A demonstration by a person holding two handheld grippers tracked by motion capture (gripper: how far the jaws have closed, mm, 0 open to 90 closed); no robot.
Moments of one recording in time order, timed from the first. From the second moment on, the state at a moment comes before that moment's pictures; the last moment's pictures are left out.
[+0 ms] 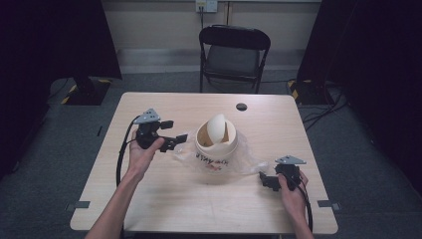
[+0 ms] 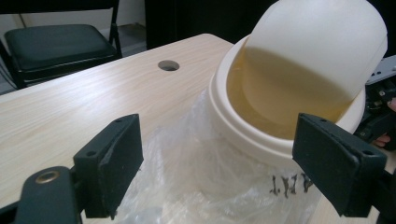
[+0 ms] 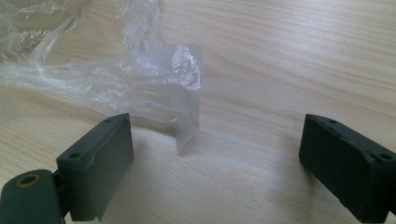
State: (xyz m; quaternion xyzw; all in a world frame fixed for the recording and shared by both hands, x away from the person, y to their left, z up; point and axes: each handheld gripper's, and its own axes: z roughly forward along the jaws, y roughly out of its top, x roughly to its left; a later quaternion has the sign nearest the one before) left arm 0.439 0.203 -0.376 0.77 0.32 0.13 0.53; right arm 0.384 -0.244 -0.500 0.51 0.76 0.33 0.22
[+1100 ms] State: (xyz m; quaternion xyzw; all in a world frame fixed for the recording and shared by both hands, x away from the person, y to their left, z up) left arm 0.391 0.297 -0.432 0.77 0.43 0.16 0.44; right arm 0.384 -0.244 -0.500 0.51 0.76 0.33 0.23
